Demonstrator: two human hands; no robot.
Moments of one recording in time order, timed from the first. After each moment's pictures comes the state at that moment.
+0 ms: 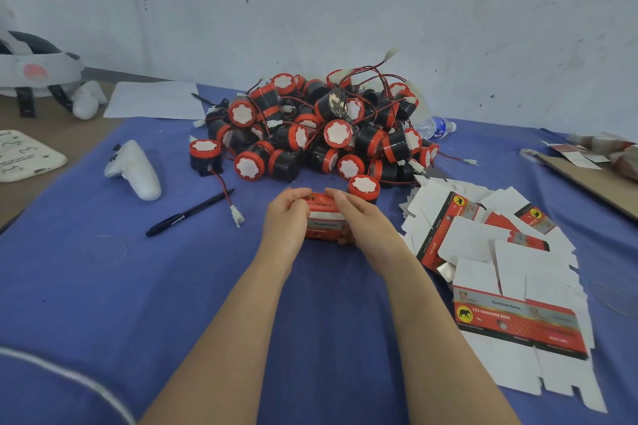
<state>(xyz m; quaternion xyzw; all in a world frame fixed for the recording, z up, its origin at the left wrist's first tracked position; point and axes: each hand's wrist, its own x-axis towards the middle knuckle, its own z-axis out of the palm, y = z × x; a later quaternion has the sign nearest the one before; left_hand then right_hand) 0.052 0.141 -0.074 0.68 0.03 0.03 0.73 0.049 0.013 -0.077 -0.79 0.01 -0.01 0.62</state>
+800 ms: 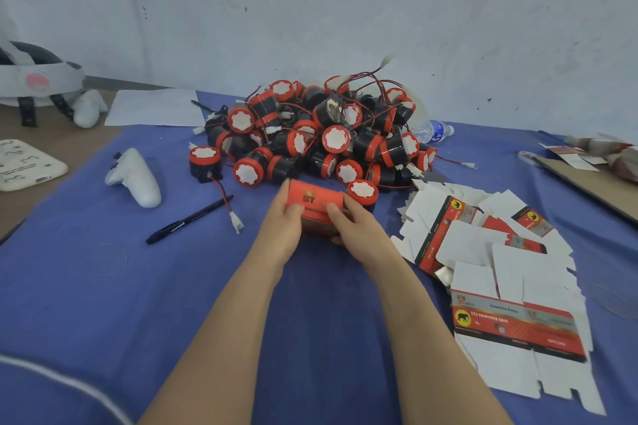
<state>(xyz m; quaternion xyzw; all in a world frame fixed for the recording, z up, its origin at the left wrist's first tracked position) 0.051 0.152 -0.070 0.72 -0.03 -0.01 0.70 0.048 0.022 -0.074 -0.82 0.03 -0.02 0.58</state>
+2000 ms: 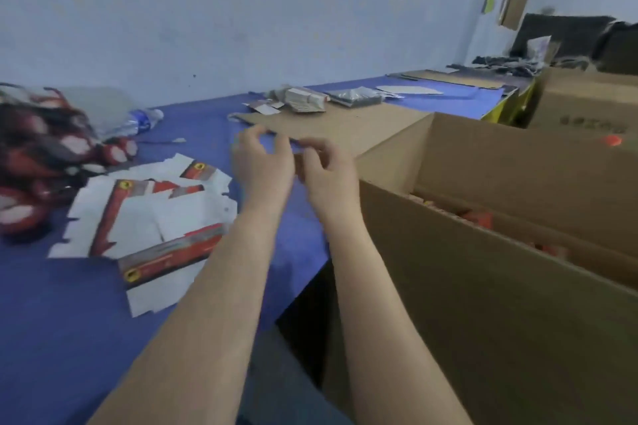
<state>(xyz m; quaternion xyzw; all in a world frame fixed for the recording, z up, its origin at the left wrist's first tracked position) -0.156 -0.155 0.037 0.70 -0.24 -0.03 0.67 -0.228 -0.183 0.030 -0.70 0.29 -0.45 0.47</state>
